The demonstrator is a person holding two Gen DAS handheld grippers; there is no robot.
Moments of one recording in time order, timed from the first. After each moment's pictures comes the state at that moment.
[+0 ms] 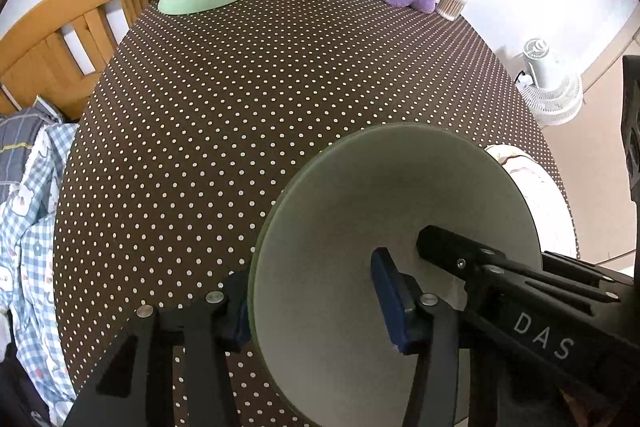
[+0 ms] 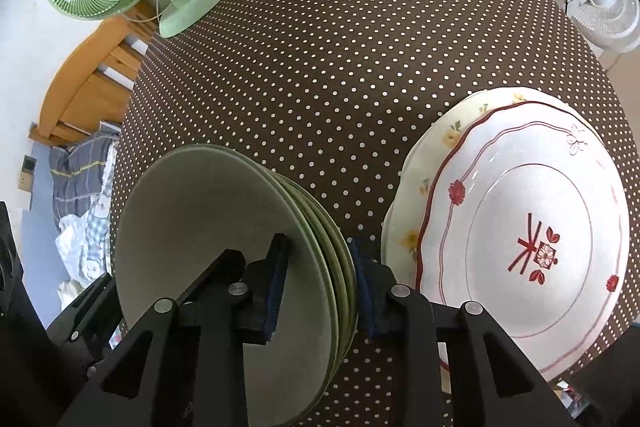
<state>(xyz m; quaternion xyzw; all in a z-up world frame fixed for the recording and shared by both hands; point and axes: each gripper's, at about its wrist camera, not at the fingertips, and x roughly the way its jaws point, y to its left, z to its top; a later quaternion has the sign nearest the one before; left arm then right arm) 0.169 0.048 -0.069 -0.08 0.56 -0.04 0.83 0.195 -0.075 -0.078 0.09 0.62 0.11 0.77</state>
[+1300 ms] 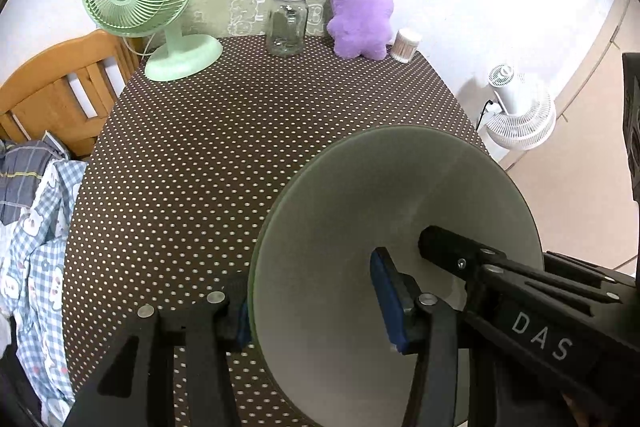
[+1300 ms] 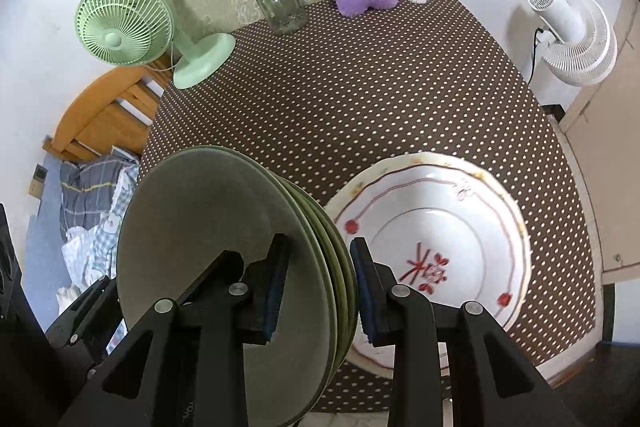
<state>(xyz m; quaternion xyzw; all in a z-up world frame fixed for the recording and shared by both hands) 0.152 -0.027 0.000 -0.07 0.49 -0.04 0.87 0.172 -0.154 0.000 0.08 0.56 0.11 0.82</state>
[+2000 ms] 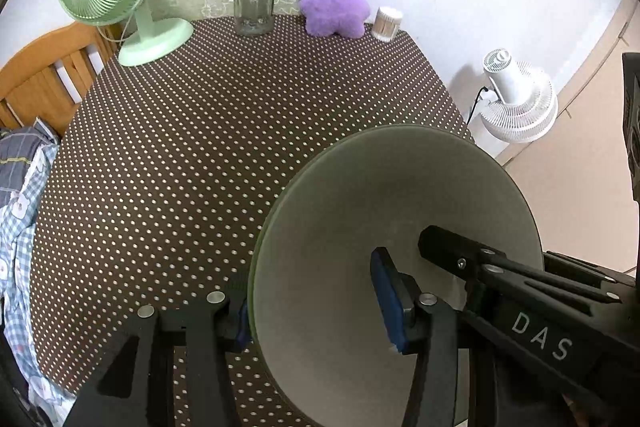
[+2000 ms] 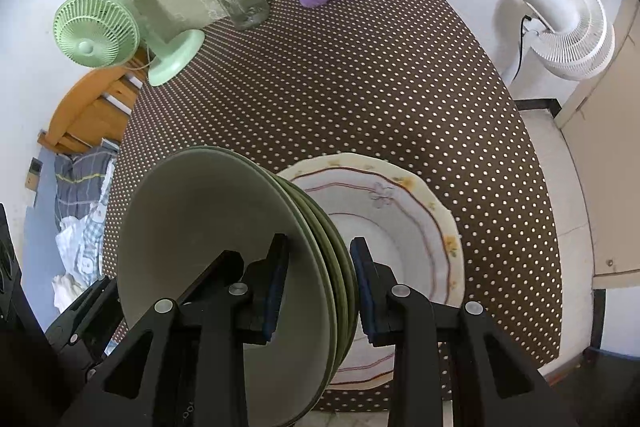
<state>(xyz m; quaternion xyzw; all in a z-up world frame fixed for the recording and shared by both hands) 0.170 -0.102 -0.025 -0.08 0.52 -0.03 0.85 0.193 -0.227 -0.019 0.08 0.58 0.12 0.80</state>
